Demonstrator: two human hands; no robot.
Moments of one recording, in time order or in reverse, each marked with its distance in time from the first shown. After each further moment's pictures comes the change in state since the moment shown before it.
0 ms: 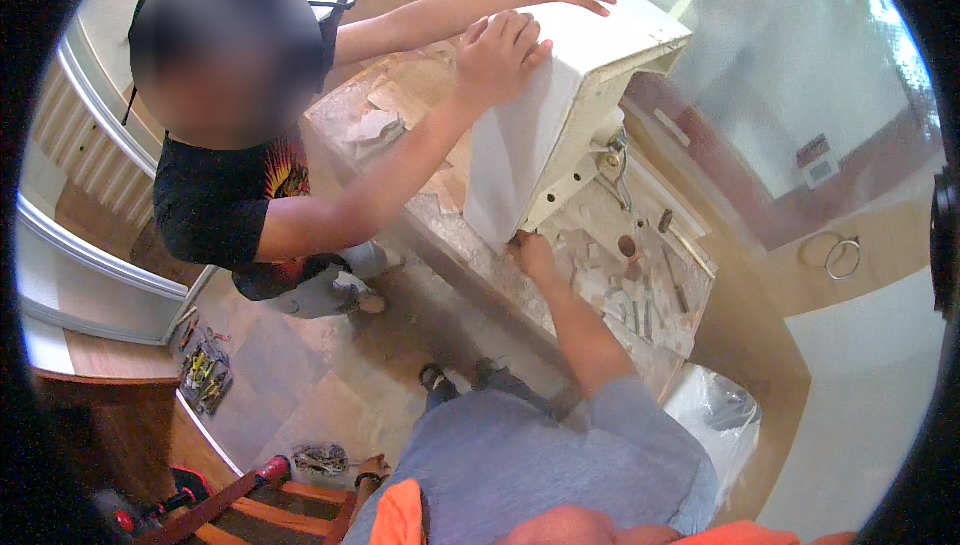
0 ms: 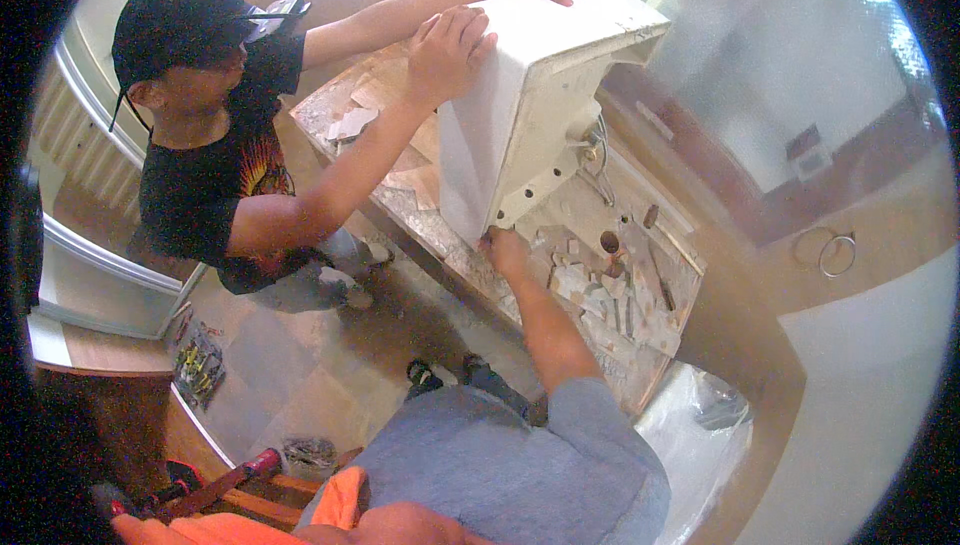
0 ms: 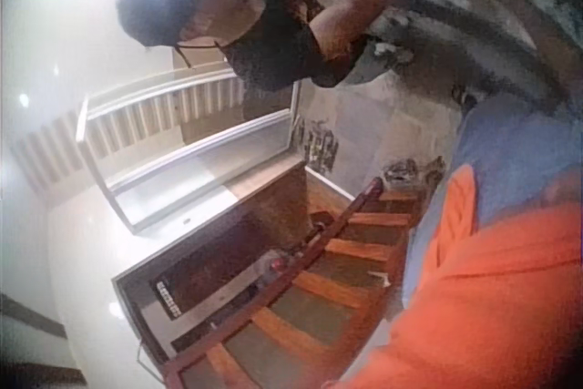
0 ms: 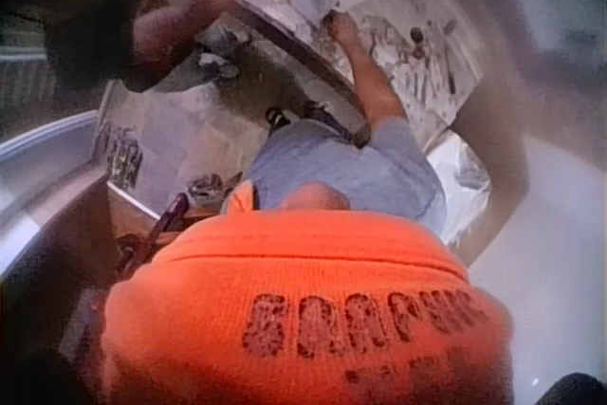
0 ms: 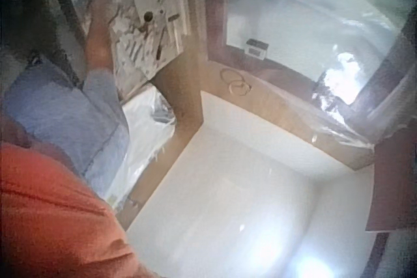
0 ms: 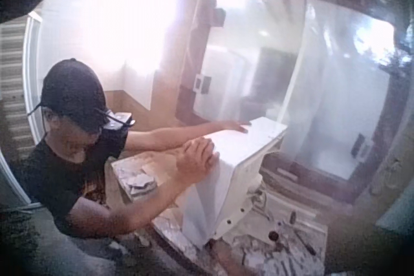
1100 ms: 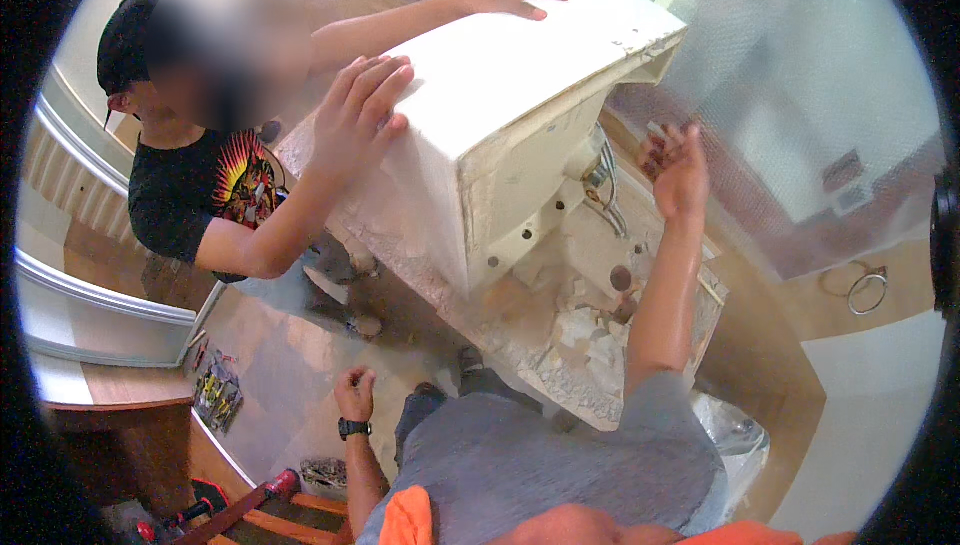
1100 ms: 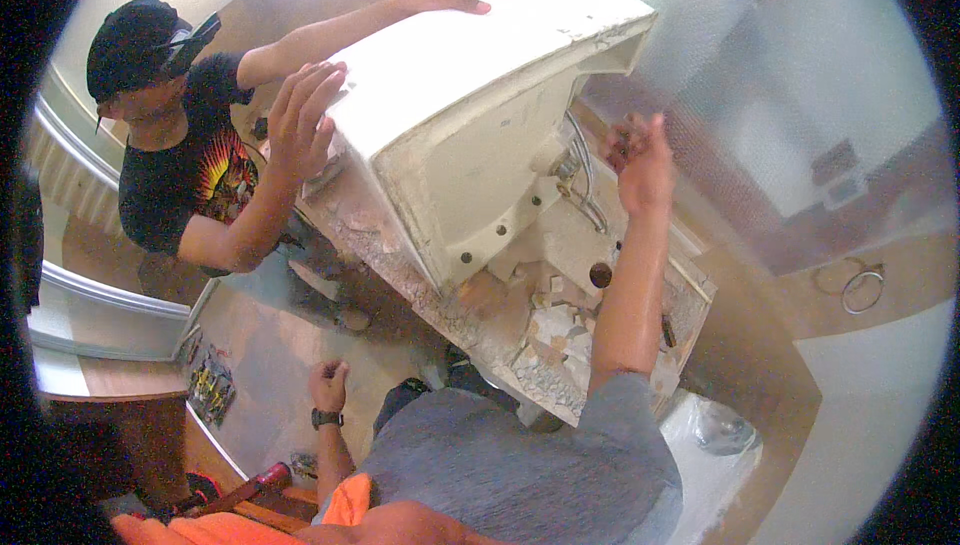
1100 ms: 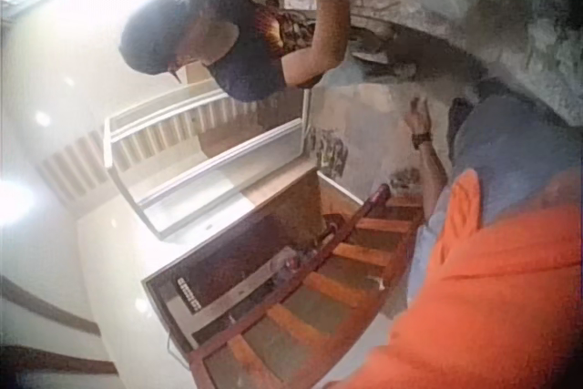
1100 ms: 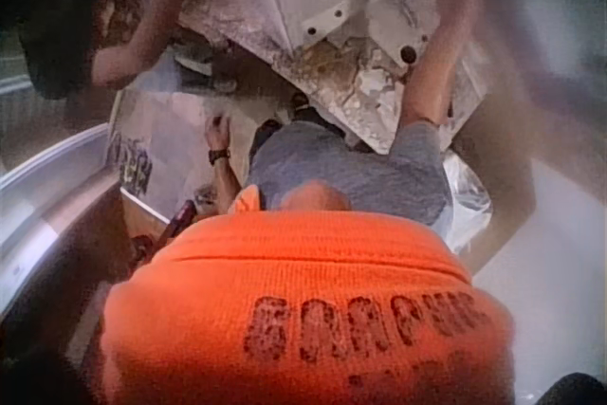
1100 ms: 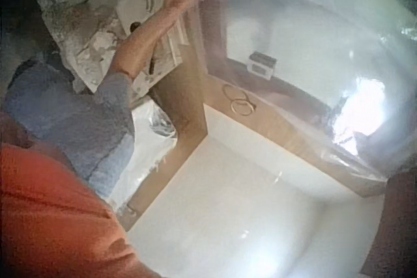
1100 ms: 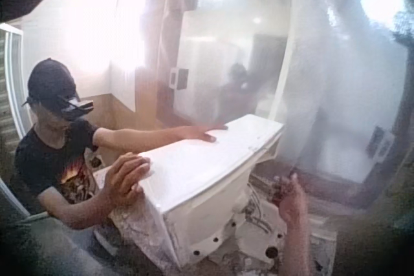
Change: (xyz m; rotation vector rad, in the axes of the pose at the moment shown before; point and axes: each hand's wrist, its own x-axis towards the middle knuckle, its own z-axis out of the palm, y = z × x) left_hand 0.002 0.408 0.021 -0.049 0.555 0.891; right_hand 0.122 0.116 -0.338 1.611 0.457 0.241
